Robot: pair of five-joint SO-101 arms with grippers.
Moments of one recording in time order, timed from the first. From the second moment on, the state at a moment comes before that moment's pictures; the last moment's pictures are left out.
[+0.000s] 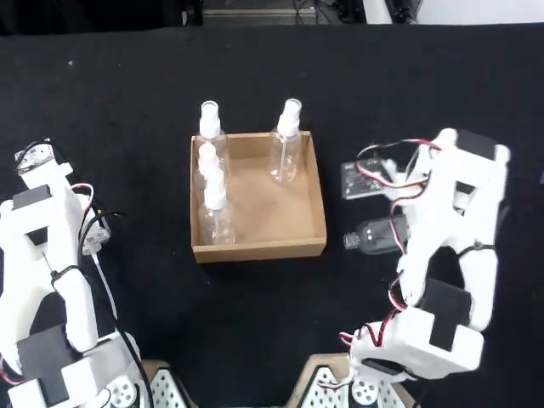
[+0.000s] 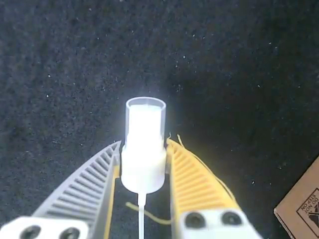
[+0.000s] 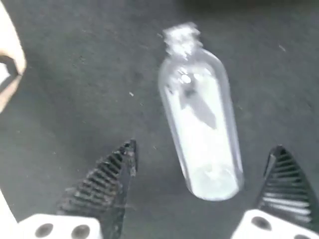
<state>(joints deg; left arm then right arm) -28.0 -16.8 40.5 62.5 4.7 21.6 0.7 14.5 91.2 106.2</state>
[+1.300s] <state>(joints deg) -28.0 -16.8 40.5 62.5 4.7 40.5 0.7 23.7 77.5 35.1</state>
